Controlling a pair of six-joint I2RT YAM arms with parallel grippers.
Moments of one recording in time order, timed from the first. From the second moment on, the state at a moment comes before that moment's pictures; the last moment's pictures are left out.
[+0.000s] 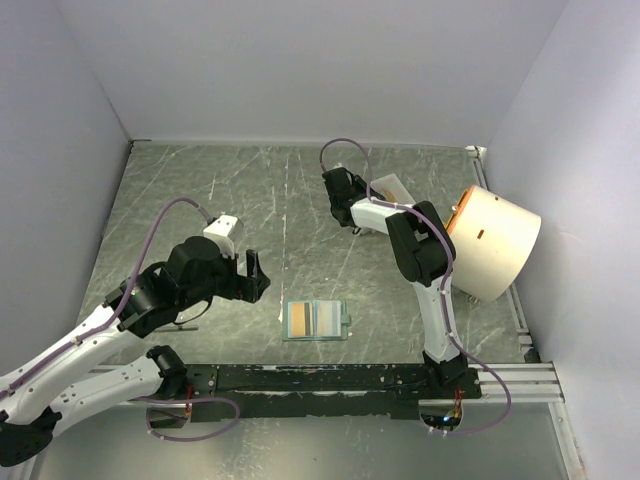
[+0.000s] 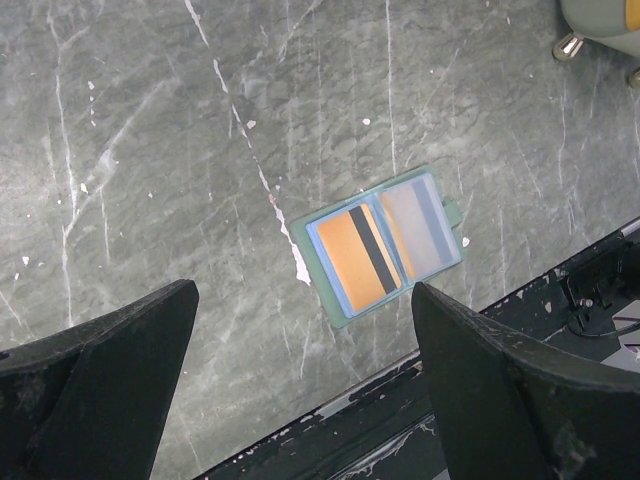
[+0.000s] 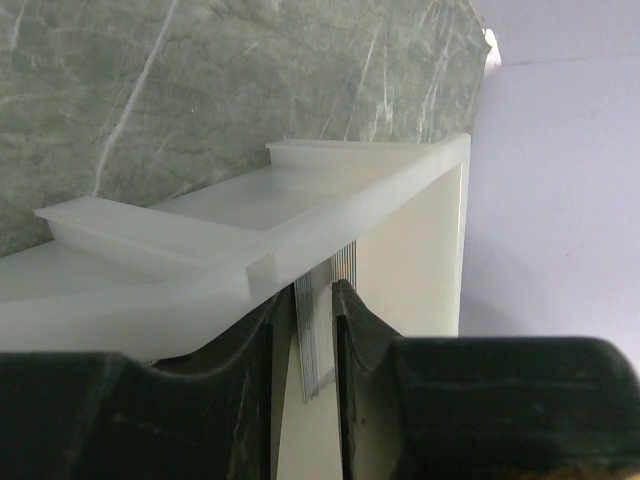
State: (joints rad) left arm -0.84 0.78 0.85 -0.66 -0.18 -0.49; right arm 0.49 2.24 1.50 -0.07 0.89 -0.51
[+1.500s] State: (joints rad) left arm -0.80 0.78 0.85 -0.65 -0.13 -0.48; right arm 0.52 2.18 1.50 -0.09 0.88 -0.48
